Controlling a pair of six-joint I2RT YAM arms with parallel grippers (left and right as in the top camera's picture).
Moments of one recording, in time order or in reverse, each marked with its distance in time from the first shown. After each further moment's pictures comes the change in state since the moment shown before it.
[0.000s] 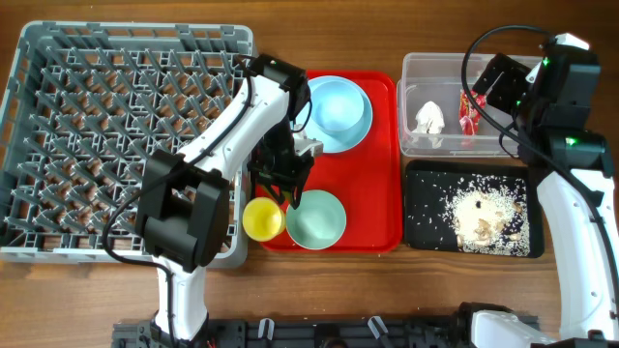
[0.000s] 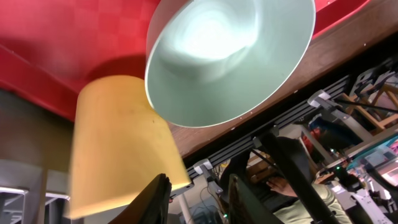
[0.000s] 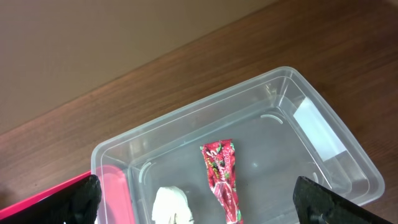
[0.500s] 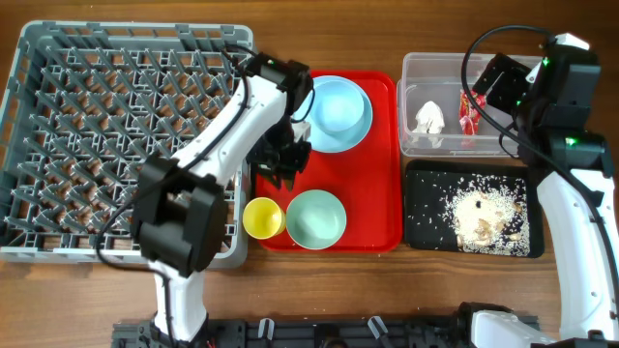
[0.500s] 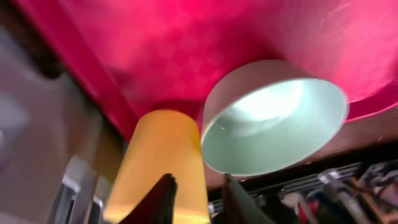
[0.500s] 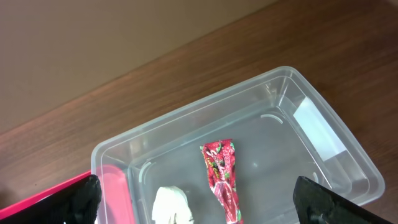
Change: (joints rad) left arm -0.002 -0.056 -0.006 0.155 -0.151 -0.313; right arm 0.000 0.000 0.000 0.000 0.000 0.000
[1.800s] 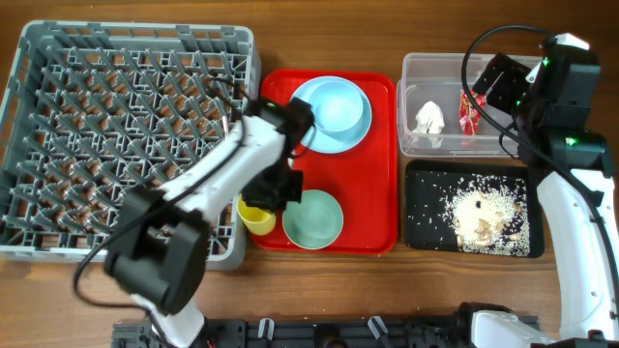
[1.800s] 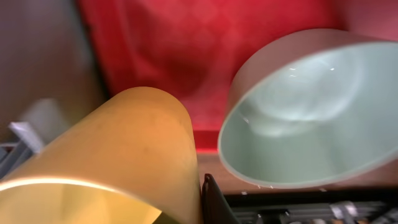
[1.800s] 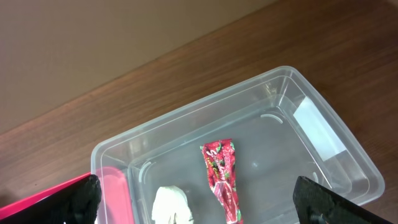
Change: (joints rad) left arm -0.041 -0.203 -0.340 0.161 -0.067 -0.261; right arm 0.000 0.000 0.000 0.000 0.000 0.000
